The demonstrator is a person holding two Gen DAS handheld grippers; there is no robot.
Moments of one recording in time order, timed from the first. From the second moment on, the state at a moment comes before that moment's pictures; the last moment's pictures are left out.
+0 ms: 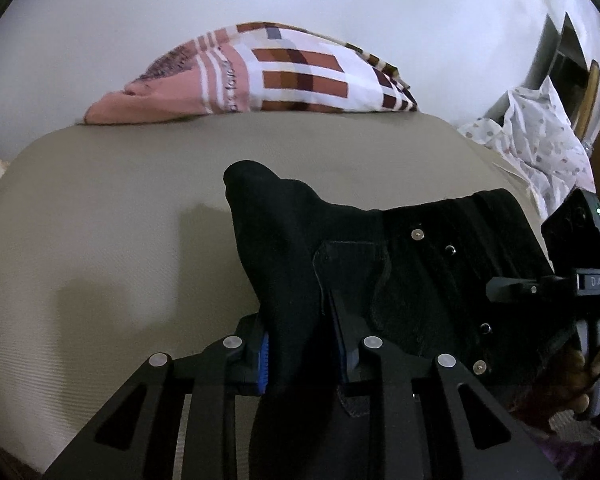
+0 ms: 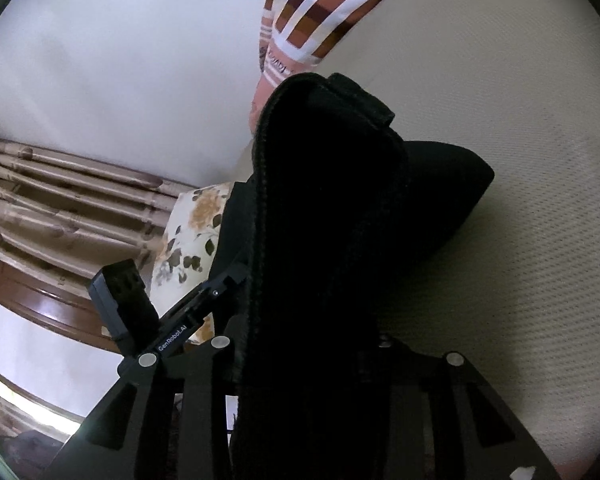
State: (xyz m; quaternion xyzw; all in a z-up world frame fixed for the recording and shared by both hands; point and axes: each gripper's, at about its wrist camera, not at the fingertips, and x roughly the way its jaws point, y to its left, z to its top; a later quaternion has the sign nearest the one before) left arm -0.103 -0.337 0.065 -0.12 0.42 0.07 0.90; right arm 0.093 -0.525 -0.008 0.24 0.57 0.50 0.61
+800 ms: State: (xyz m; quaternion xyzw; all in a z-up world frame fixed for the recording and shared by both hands) left arm -0.126 -0.261 0.085 -0.12 0.39 0.15 0.90; right arm 0.088 -0.426 0.010 0.17 0.56 0.55 0.59
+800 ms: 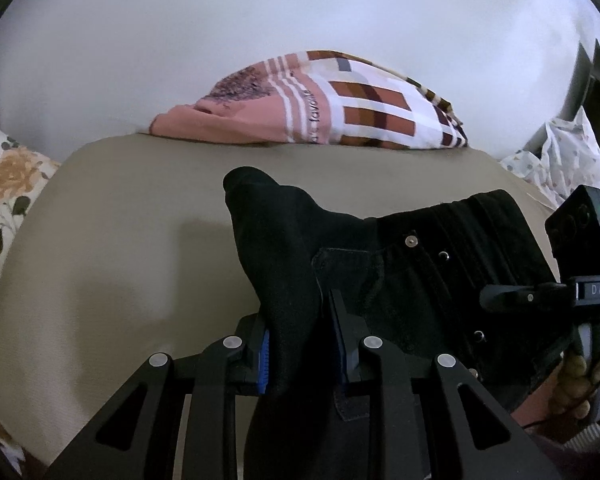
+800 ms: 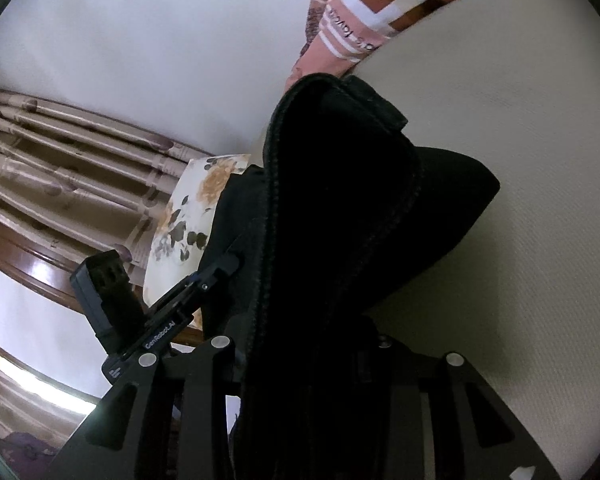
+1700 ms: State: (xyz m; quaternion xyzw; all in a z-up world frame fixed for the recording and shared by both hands) left arm -0.095 -0.165 0.078 -0.12 0.37 0.20 0.90; right arm 0.098 -0.344 0.017 0.13 0.53 0.59 0.59
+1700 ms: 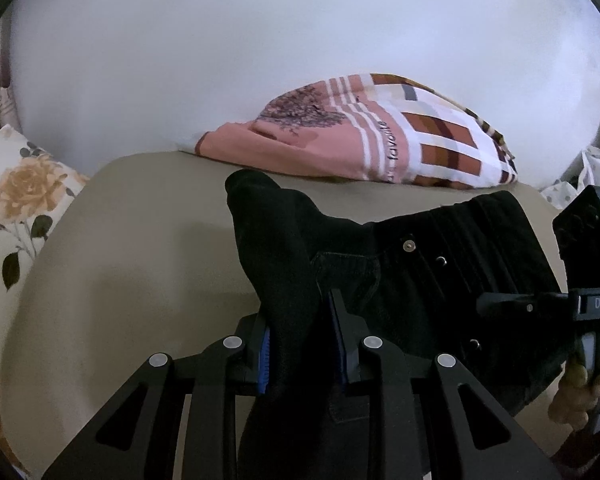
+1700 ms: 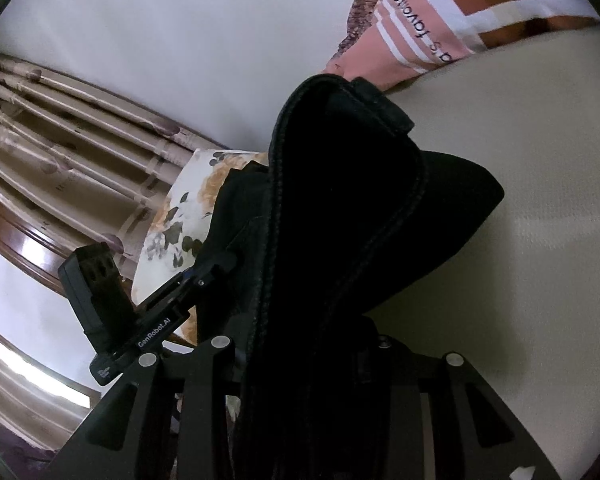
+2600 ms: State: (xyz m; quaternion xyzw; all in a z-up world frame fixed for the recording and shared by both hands) left arm -0.042 -0.085 0.053 -0.11 0.36 0.23 0.90; right arm 0.126 -0.274 0.012 0.10 0.50 0.60 0.62
